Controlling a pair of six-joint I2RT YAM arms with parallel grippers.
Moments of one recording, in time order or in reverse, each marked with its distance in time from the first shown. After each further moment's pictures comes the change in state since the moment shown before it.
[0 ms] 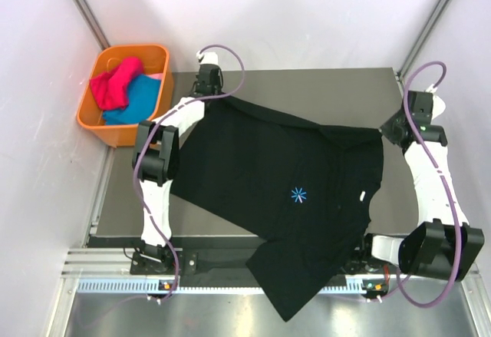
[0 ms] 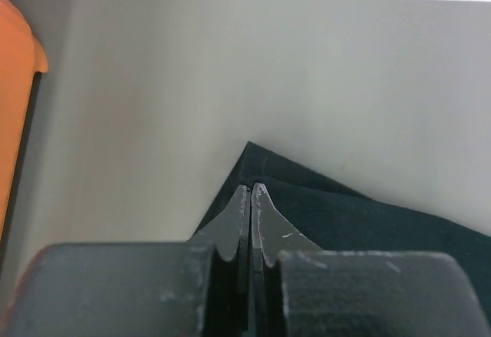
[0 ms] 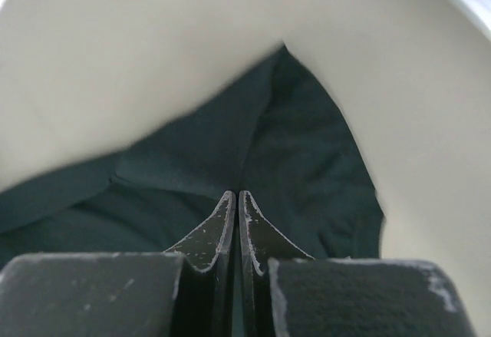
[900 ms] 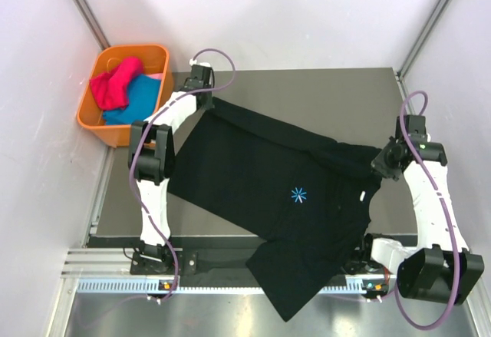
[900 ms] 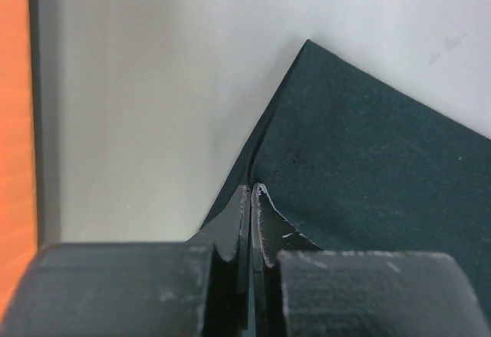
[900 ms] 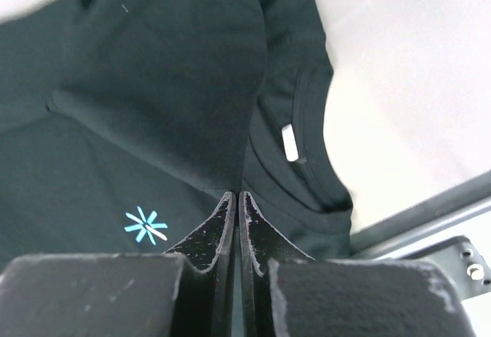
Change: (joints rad) left arm 0.057 -0.009 0.068 -0.393 0.064 -0.001; right arm 0.013 -0.155 -0.111 -0.361 -0.104 -0.050
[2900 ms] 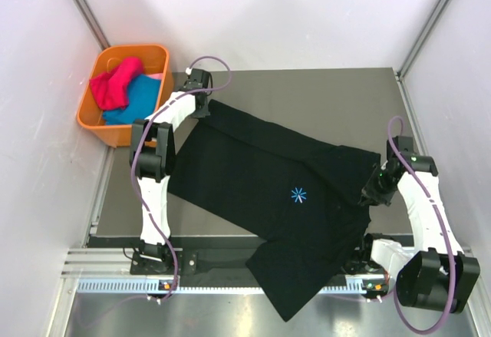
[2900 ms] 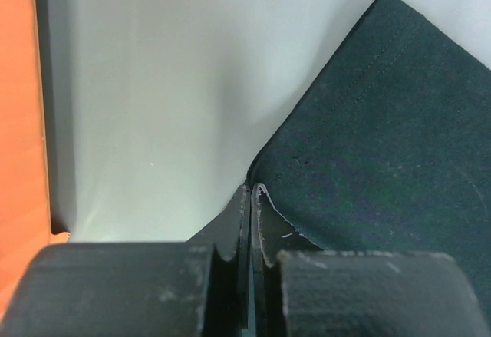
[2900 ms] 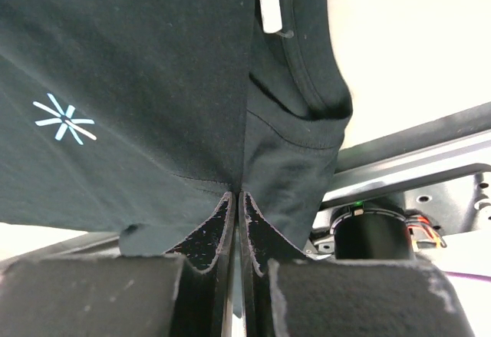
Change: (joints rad) left arm 0.023 0.045 0.030 -0.160 -0.055 -0.040; right arm 0.000 -0.063 -0.203 -0.154 -0.182 -0.102
